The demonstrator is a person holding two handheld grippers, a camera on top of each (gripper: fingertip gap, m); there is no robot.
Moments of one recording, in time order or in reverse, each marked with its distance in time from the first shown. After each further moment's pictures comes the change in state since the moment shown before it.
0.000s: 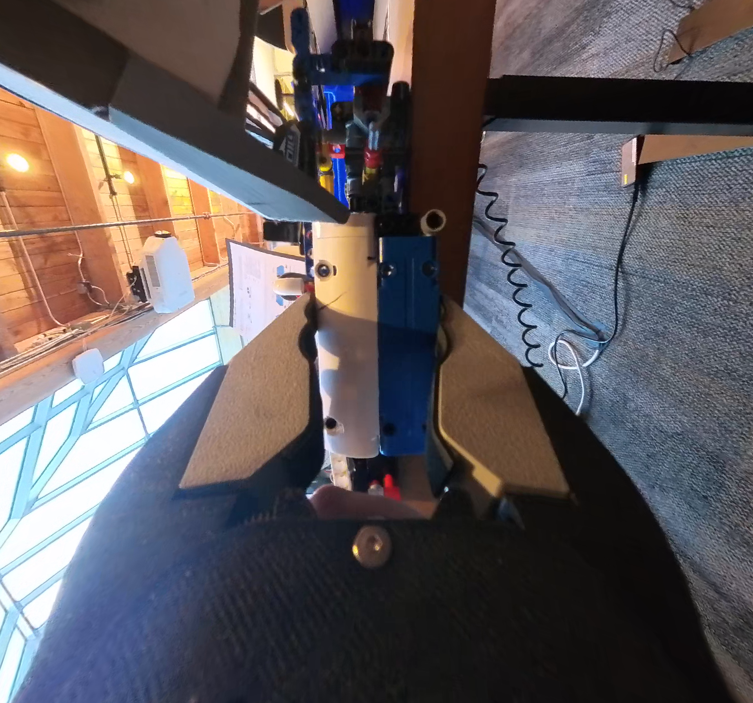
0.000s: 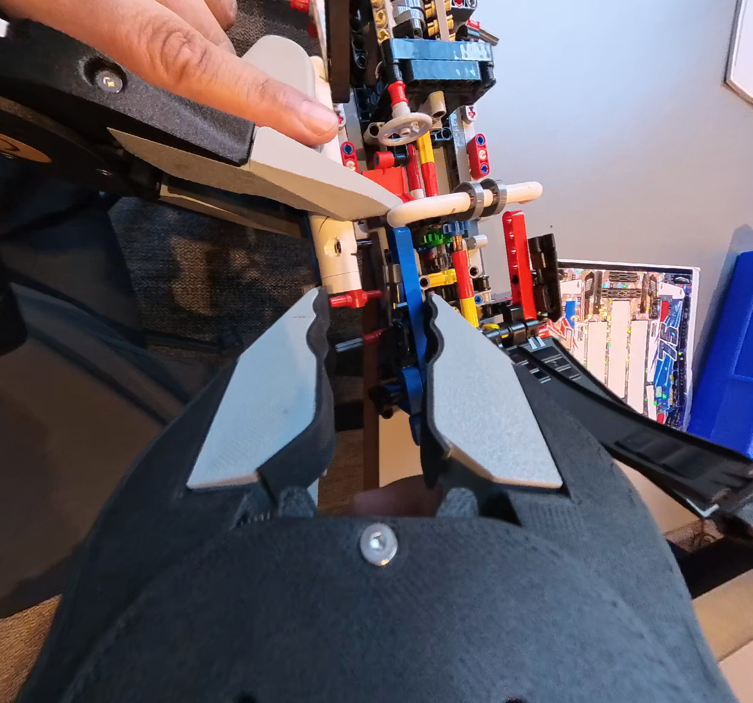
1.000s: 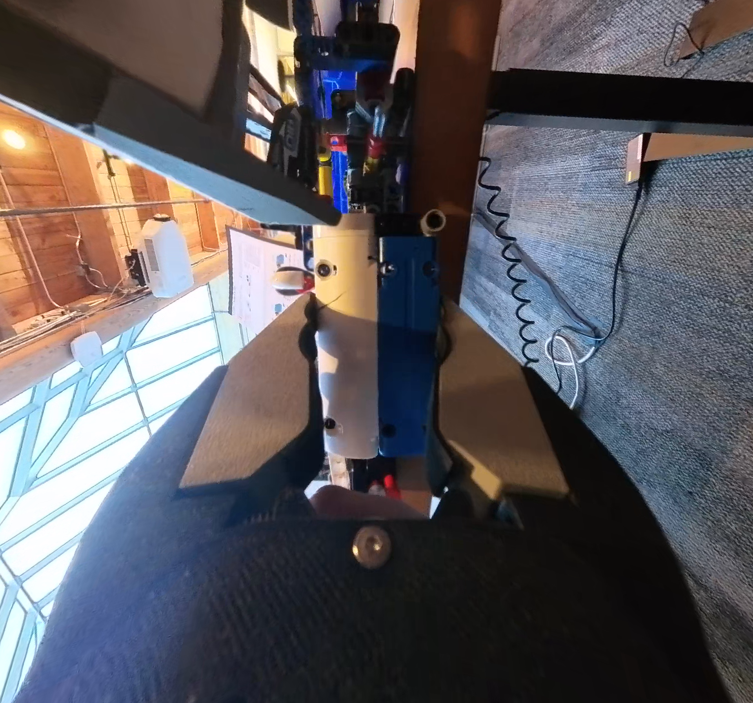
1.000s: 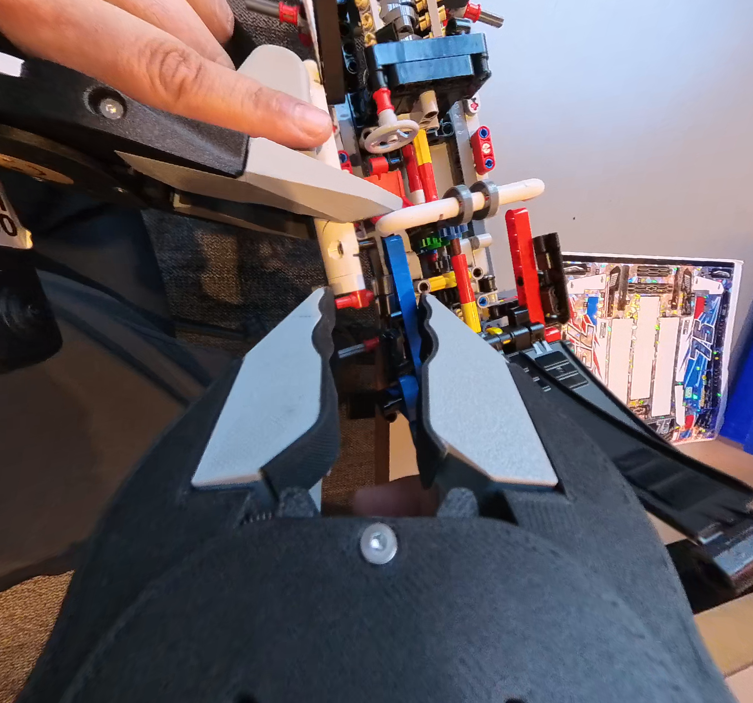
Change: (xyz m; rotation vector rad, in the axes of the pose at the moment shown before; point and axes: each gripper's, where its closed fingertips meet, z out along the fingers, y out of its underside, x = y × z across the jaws) left arm 0.001 -0.001 -0.003 -0.031 -0.011 -0.024; right arm -0.005 0.000 -0.002 -0.037 -0.068 0.030
